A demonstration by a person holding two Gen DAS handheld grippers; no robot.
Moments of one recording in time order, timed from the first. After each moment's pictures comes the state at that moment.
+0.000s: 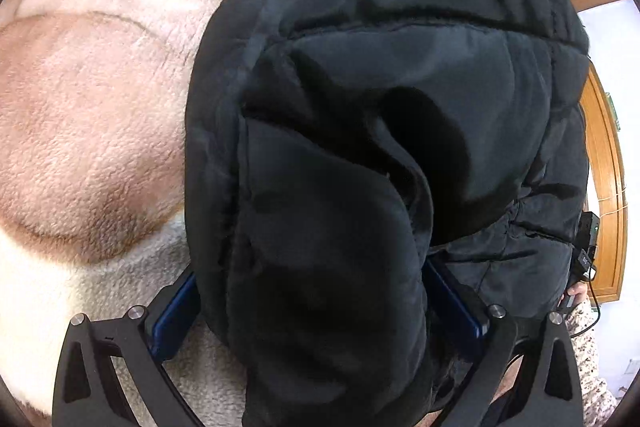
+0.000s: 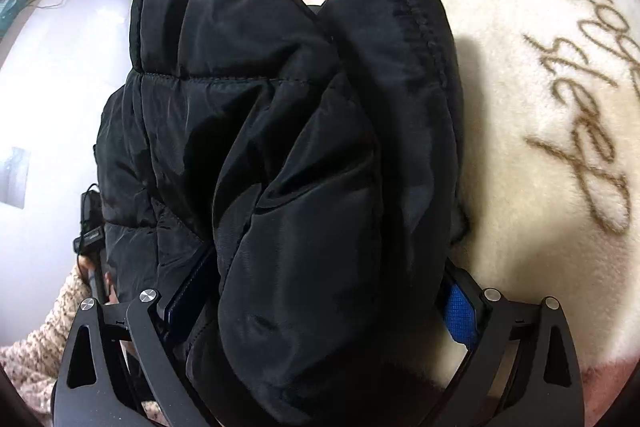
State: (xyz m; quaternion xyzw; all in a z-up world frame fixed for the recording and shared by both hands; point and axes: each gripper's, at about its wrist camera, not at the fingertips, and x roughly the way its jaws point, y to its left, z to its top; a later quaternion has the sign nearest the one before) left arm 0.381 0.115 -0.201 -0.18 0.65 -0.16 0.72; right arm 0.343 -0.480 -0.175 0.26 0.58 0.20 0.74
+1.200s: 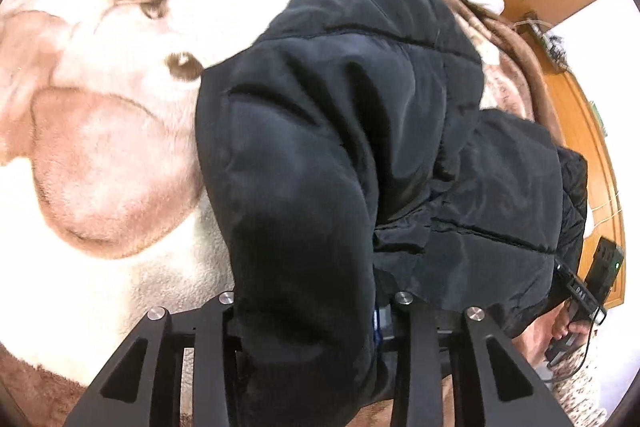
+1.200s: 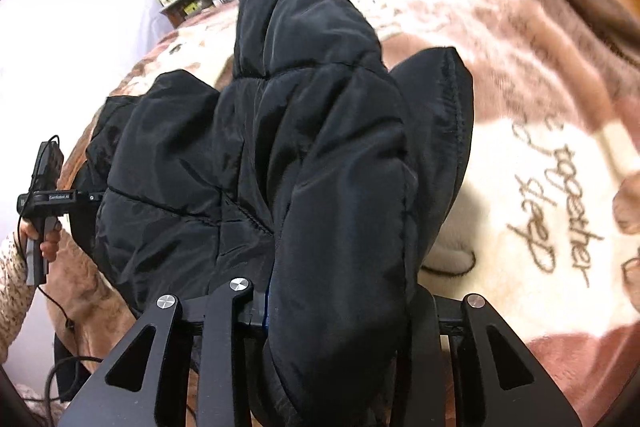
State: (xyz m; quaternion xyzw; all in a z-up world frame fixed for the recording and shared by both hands) left arm 0.338 0.081 -0.091 -0.18 0.58 -0.15 0.78; right arm 0.285 -0.415 -0.071 0.10 0.48 0.15 0.86
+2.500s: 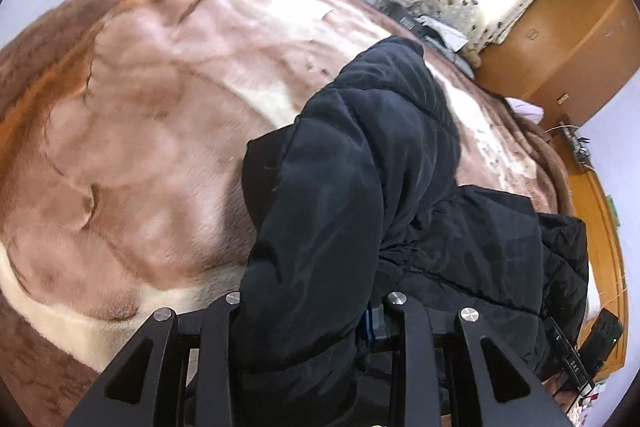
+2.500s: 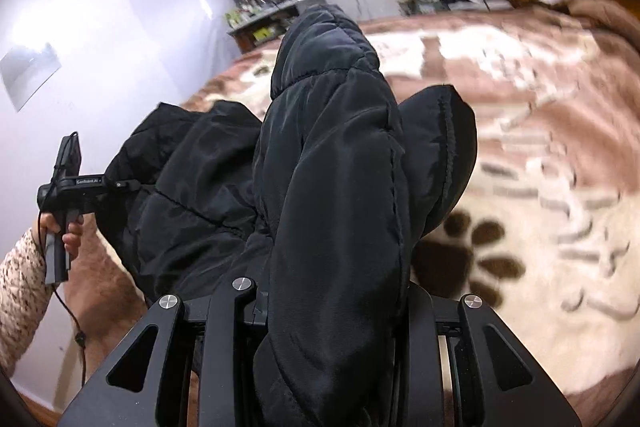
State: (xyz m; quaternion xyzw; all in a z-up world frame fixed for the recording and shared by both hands) left arm 0.345 0.323 -0.063 -0.23 0.49 -0.04 0.84; right arm 0.303 -0.236 -0.075 0.11 0.40 0.23 0.88
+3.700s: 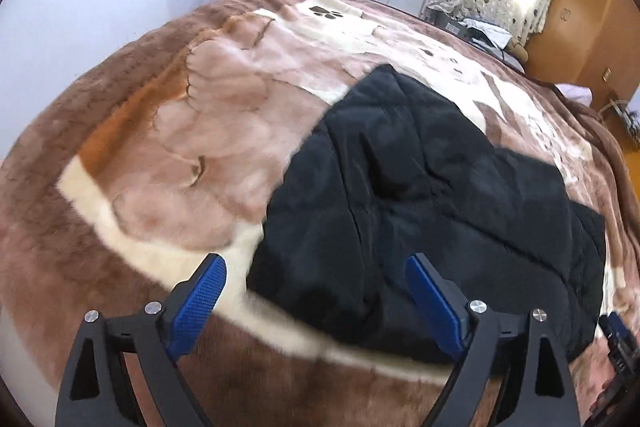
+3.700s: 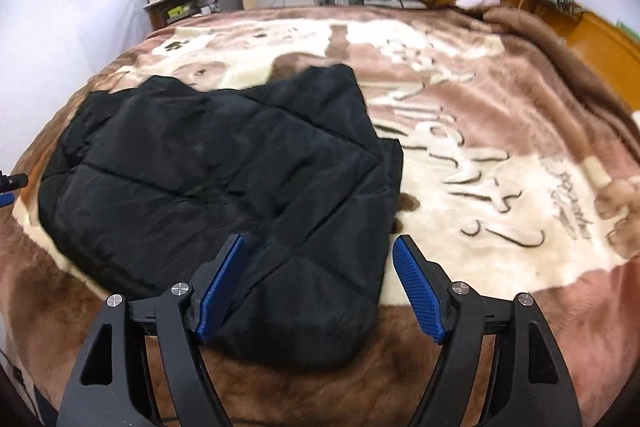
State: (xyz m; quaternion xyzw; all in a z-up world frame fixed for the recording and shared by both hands) left arm 0.244 0.285 -0.037 -0.12 0.47 0.09 0.87; right arm 0.212 -0.211 -0.044 0.00 0.42 0.04 0.91
